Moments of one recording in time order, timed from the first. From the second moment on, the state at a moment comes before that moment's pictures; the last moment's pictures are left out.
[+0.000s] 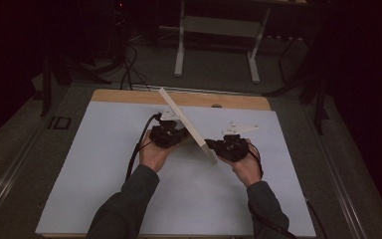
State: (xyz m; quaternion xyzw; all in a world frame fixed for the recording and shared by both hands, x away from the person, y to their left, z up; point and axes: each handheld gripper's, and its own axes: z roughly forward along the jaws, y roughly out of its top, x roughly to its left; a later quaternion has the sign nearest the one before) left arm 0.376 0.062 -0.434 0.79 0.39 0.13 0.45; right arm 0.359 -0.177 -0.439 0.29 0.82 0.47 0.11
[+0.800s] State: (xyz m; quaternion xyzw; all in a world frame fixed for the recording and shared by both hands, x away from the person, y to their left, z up) left arm 0.381 0.067 -0.437 0.79 0.37 0.11 0.47; right arm 0.351 -0.170 -0.435 0.26 0.84 0.47 0.11
